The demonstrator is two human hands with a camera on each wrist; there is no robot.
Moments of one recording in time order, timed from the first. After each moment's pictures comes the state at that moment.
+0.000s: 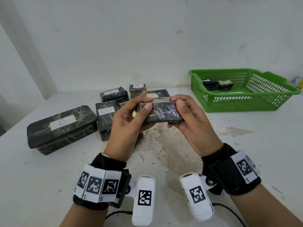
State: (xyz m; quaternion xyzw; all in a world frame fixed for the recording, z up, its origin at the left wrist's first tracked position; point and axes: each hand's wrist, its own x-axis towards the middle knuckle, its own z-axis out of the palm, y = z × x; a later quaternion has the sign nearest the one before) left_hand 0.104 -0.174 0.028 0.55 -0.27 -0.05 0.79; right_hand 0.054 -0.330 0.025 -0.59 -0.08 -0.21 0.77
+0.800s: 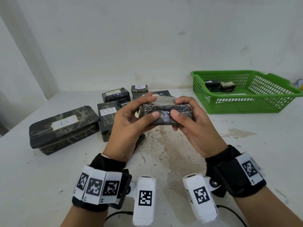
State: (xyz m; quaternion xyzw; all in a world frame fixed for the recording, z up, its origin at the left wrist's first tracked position) left_hand 0.107 -0.169 0.030 0.51 -0.28 -0.09 0.81; right_hand 0.054 -0.336 0.022 -0.62 -0.10 -0.18 0.76
